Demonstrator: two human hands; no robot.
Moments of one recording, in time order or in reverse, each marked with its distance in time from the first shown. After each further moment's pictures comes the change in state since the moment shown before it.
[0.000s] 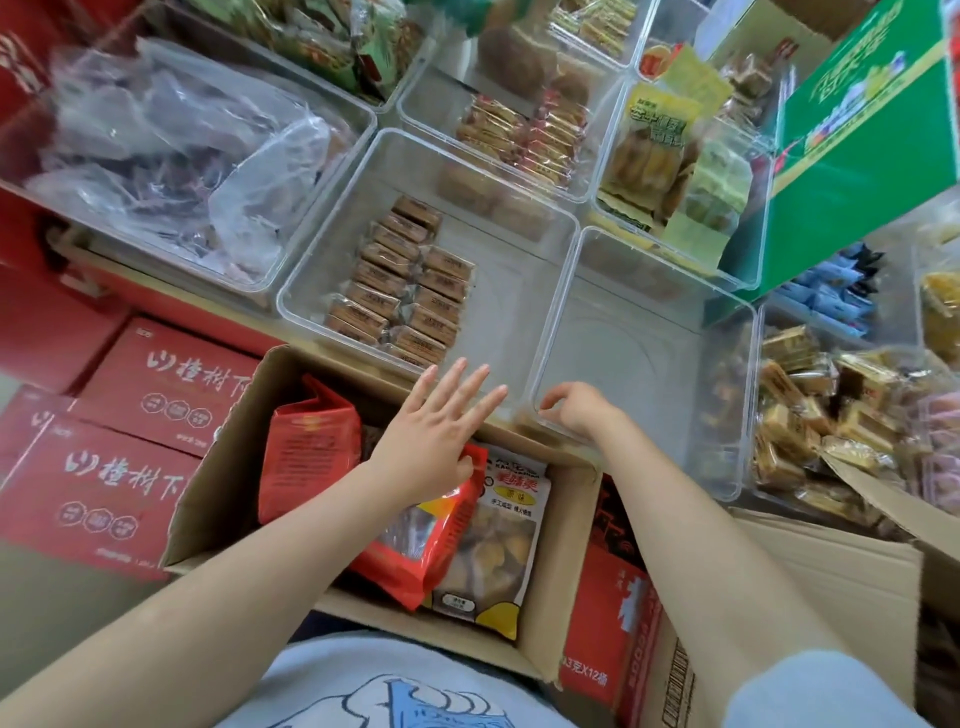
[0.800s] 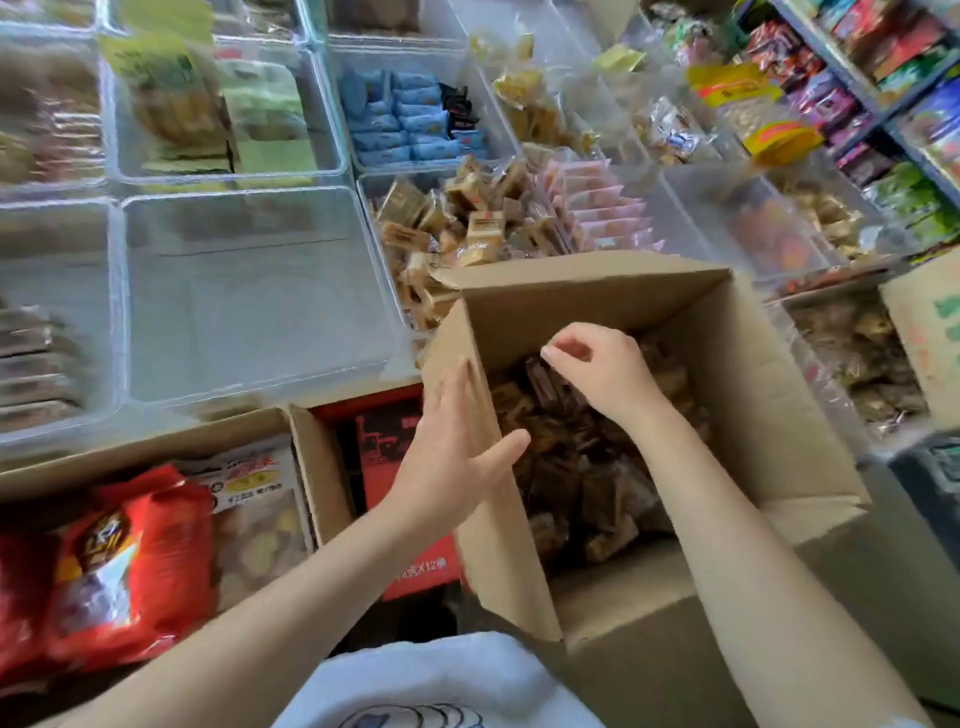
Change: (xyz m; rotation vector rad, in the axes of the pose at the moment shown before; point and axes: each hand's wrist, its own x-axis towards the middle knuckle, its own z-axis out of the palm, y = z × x) left_hand -0.017 0.382 -0.010 -0.894 -0.228 0.126; right_hand -0.262 0.358 -0.039 0.500 0.752 -0.018
